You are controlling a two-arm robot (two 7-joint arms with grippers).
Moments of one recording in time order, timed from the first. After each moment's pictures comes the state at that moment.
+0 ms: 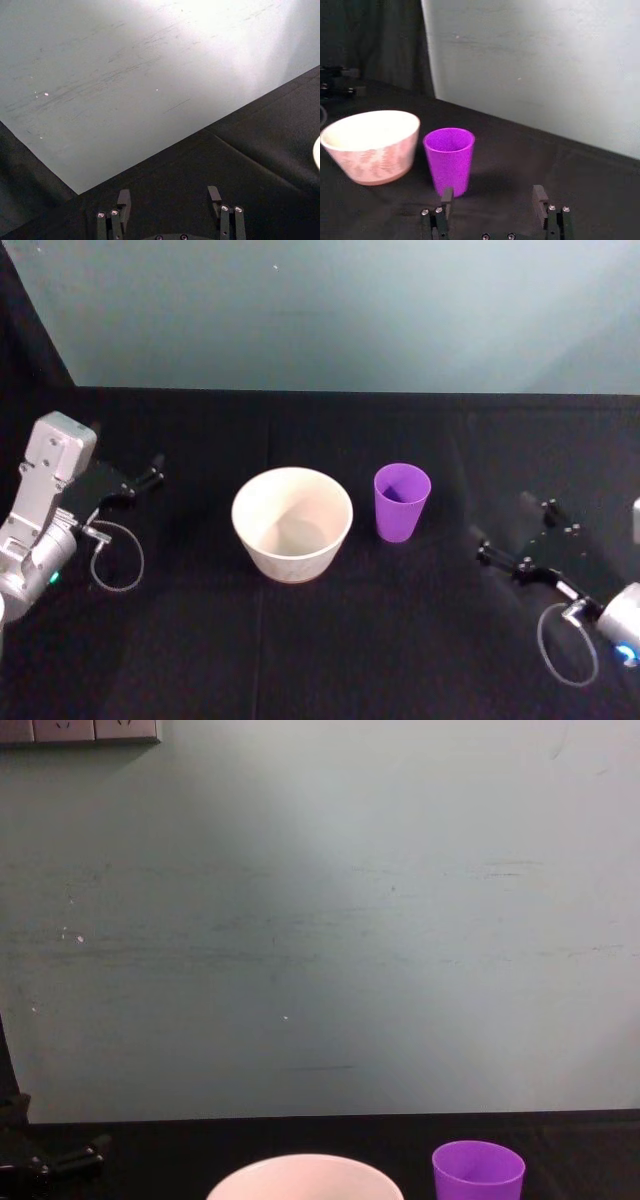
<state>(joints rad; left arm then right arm) -0.20 0.60 0.45 -1.41 -0.25 -0.12 0.03 0.05 0.64 -0.37 -1.44 0.51 -0.27 0.36</state>
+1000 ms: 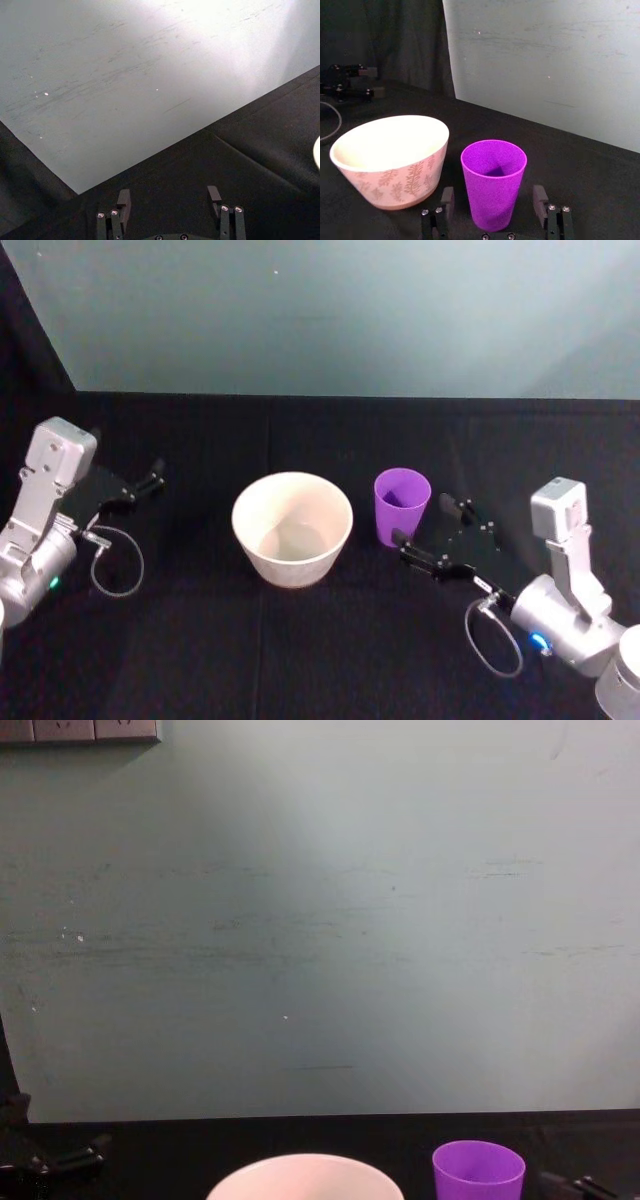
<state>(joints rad) -0.20 0.60 0.45 -1.41 -0.25 -0.12 0.03 0.17 0.45 -0.43 -1.31 0.39 -0.24 0.39</state>
